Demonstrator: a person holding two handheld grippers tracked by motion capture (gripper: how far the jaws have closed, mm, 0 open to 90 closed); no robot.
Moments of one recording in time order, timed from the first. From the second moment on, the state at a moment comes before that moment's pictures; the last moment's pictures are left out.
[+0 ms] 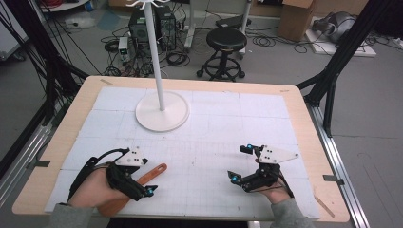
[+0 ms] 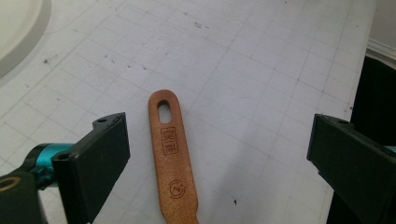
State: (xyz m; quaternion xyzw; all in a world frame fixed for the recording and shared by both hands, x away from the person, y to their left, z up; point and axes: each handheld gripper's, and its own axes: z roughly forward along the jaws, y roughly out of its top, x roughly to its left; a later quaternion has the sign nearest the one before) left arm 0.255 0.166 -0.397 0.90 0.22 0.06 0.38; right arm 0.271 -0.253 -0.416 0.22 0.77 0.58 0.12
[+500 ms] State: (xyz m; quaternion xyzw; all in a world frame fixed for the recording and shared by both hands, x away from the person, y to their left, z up) left arm 0.245 0.179 -0.405 0.91 0.21 0.06 0.35; right arm 0.272 -0.252 -0.416 0.22 0.77 0.58 0.12
